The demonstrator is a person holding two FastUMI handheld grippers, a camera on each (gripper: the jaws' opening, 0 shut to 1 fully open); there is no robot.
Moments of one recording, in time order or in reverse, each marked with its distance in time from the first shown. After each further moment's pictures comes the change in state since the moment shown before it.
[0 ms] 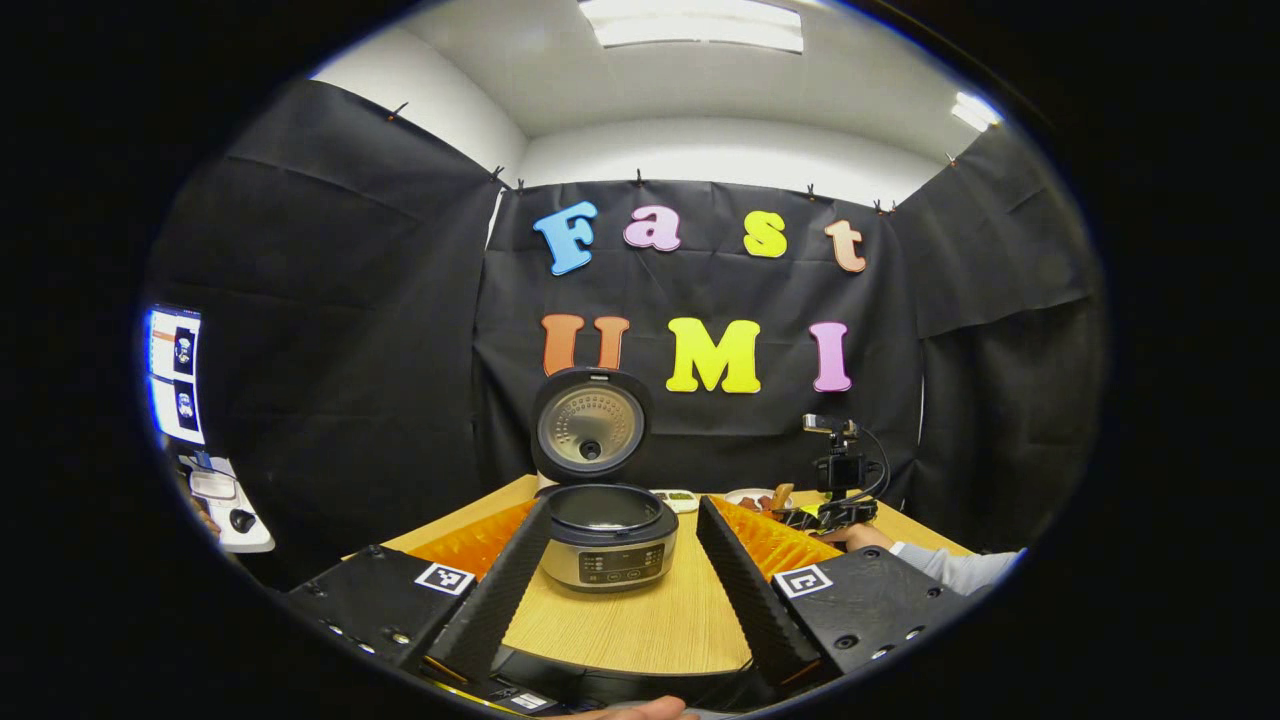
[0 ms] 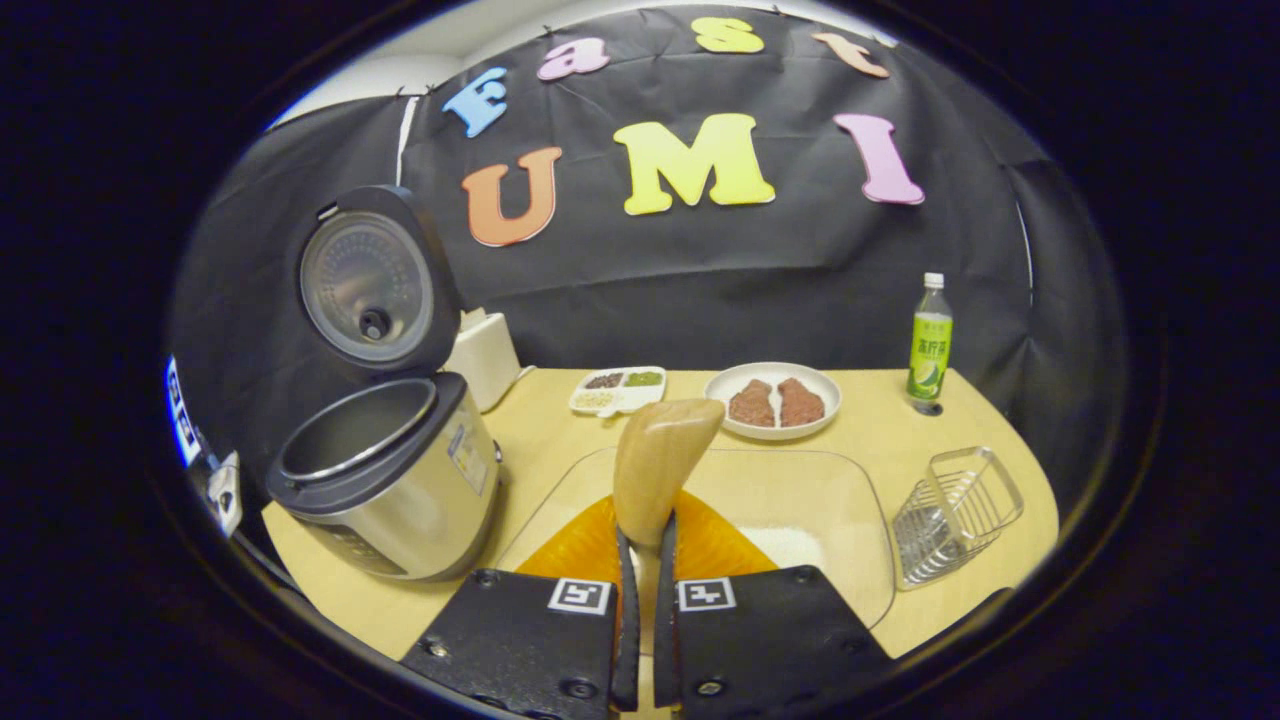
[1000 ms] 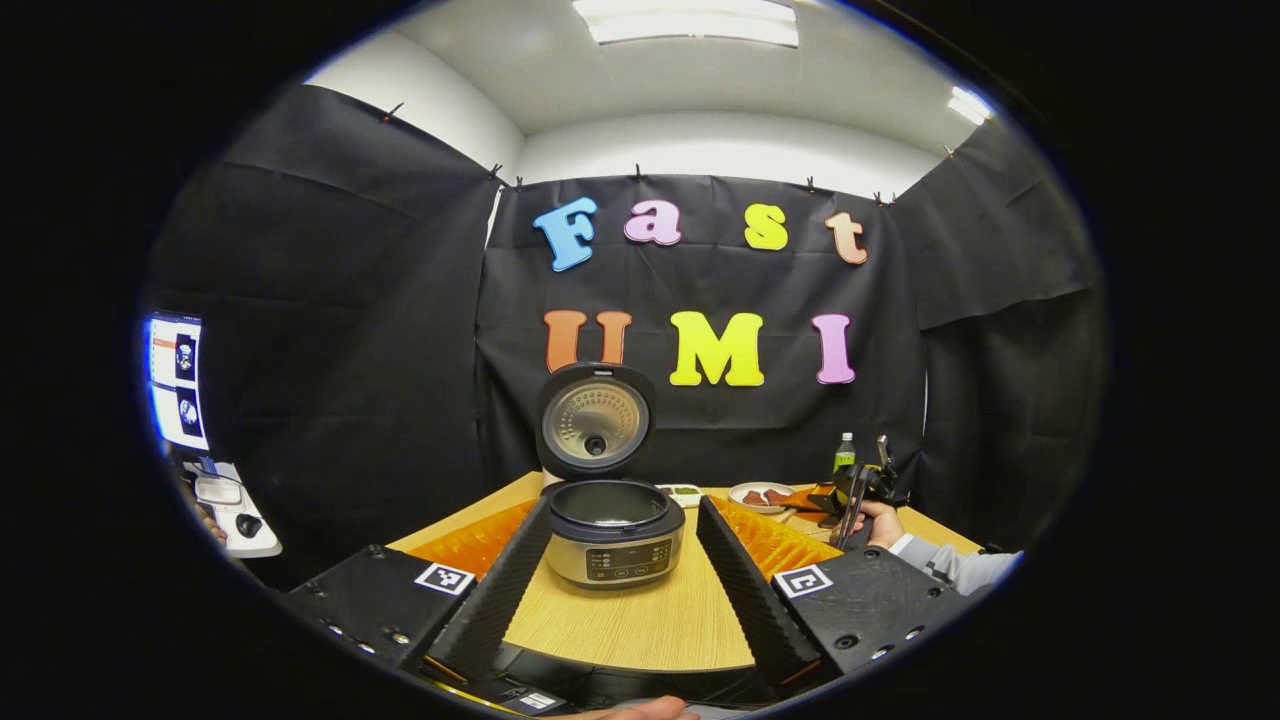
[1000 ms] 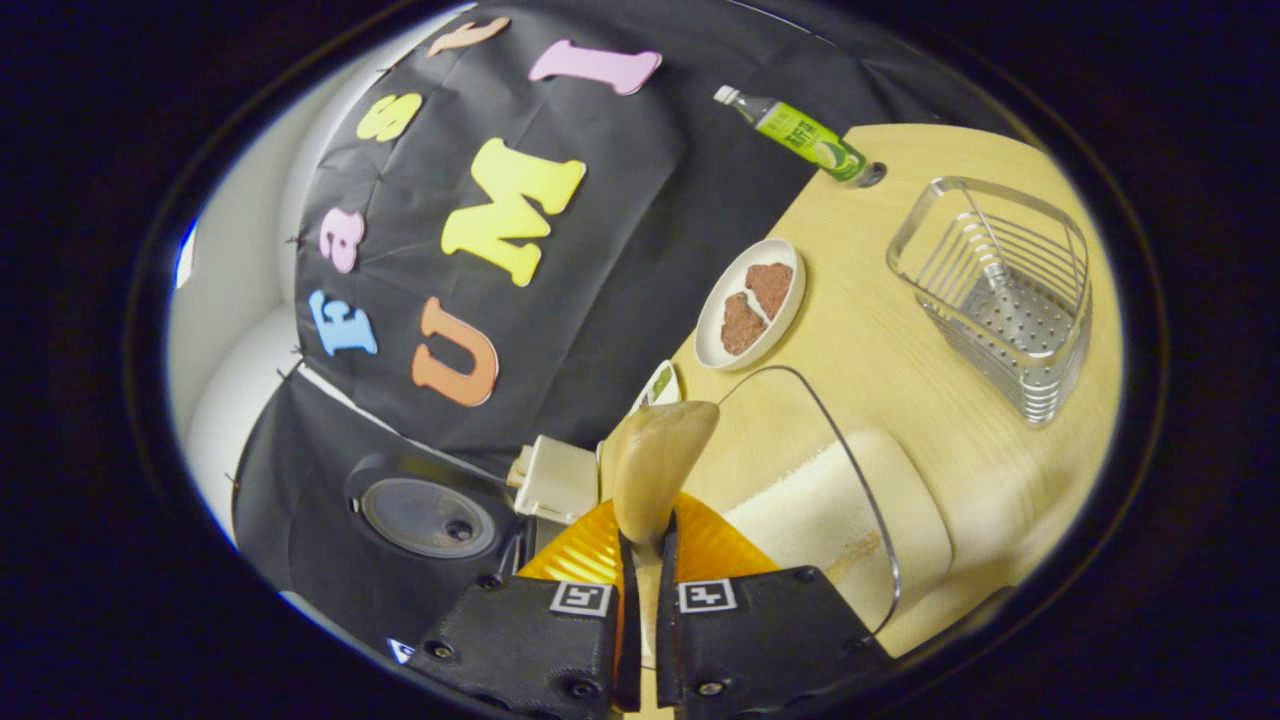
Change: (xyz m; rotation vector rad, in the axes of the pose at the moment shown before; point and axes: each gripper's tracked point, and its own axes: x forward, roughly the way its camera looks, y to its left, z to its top) left arm 0.002 0.005 -0.002 0.019 0.020 0.008; right arm -0.002 -0.049 0.017 0.911 -0.018 0.211
